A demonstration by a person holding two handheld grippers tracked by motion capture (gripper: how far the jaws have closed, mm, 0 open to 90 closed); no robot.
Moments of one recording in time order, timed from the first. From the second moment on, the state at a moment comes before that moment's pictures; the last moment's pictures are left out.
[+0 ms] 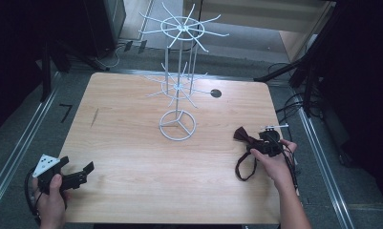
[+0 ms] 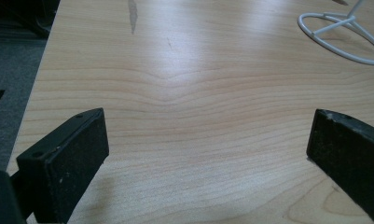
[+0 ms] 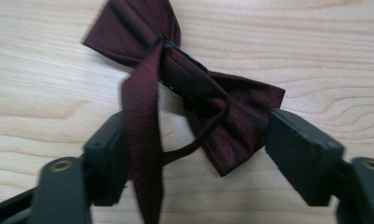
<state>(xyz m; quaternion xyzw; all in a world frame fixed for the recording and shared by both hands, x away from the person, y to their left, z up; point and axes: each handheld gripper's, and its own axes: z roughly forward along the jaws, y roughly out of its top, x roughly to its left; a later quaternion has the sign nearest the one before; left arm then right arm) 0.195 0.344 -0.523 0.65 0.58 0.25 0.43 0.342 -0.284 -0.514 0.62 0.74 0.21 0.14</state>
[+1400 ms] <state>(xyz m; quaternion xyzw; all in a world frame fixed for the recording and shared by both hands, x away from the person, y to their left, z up) 0.195 0.344 -0.523 0.65 0.58 0.25 0.43 0.330 -0.253 -0.479 0.56 0.76 0.30 0.15</state>
